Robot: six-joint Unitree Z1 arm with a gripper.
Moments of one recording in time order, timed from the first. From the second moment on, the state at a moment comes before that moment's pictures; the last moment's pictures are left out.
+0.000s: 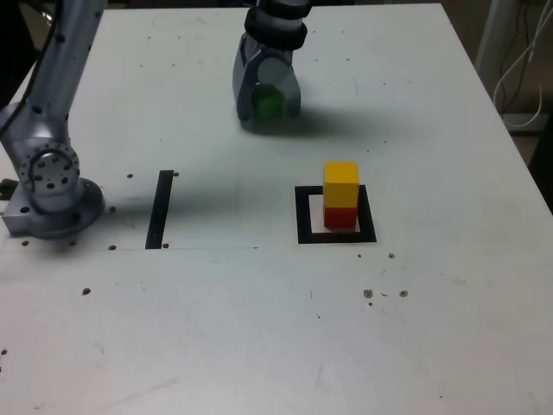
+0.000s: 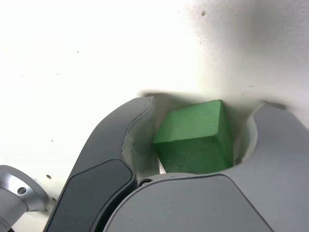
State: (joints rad) arm 0.59 2.16 -1.54 1.21 0.17 0.44
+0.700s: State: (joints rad) arm 0.59 2.16 -1.55 1.17 0.16 0.50
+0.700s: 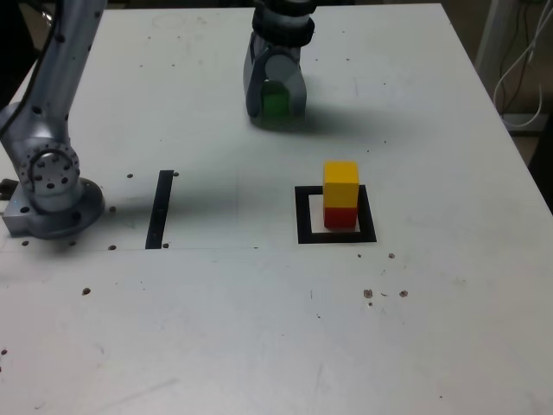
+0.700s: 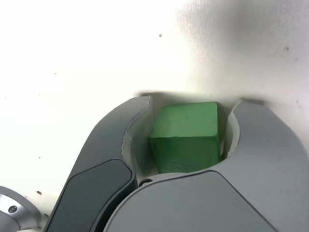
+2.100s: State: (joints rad) arm -0.07 2.04 -1.88 1.56 0.03 0.12
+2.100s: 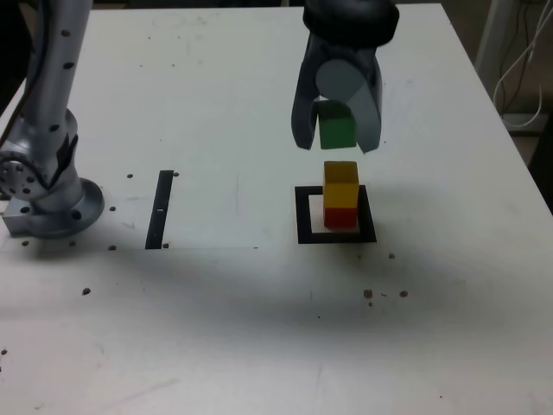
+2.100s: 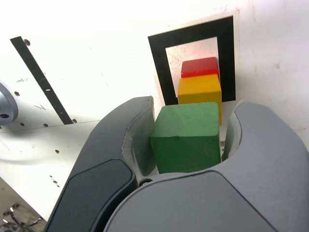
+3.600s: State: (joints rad) arm -0.11 2.11 -1.82 1.50 0.02 0.10
